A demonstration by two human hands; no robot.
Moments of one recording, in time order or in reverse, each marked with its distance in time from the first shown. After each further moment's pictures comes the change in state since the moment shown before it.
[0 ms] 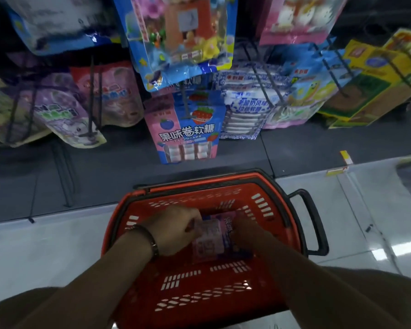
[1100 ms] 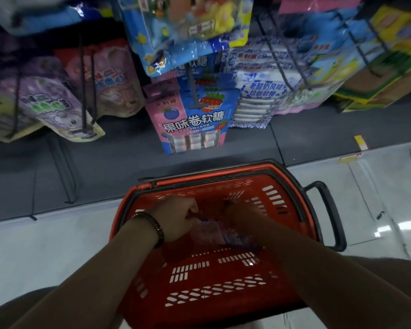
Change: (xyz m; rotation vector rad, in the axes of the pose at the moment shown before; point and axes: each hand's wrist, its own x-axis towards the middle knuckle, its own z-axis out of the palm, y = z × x) left_hand 0.036 -0.052 0.011 0.024 -0.102 -0.101; right_hand 0.021 -0.033 -0.009 -0.229 0.059 -0.221
